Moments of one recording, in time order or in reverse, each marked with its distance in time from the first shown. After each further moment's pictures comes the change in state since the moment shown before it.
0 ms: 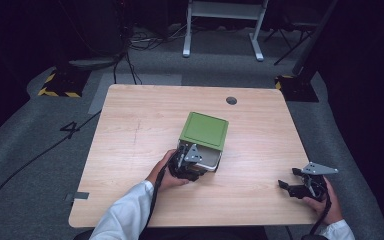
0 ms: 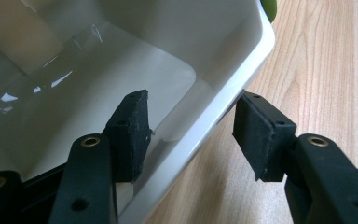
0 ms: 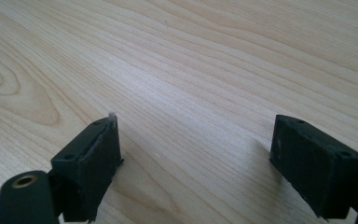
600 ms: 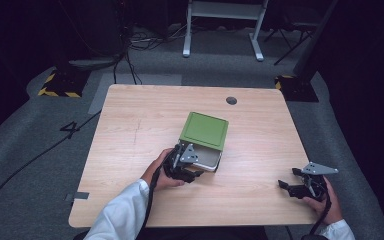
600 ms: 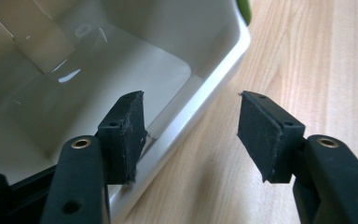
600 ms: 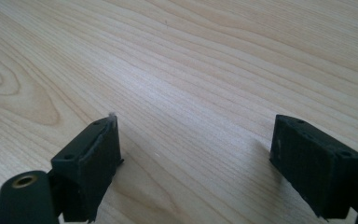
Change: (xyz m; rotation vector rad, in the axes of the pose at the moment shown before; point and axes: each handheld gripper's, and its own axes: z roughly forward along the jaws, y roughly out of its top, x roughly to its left) left arm -0.004 0.003 -0.024 0.014 0.005 0.025; right arm 0.000 0.000 0.000 0.000 0.000 0.000
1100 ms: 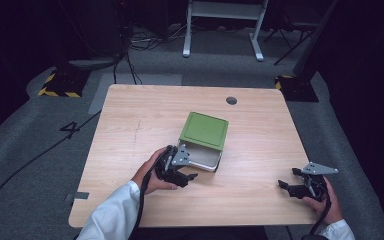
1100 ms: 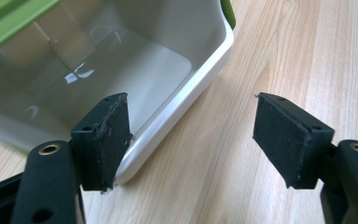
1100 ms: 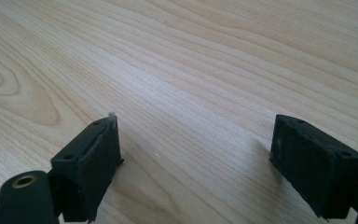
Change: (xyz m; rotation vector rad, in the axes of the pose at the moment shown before) left arm -0.009 -0.004 -0.038 -0.004 0.050 0.017; right arm 0.000 0.000 0.000 0.000 0.001 0.001
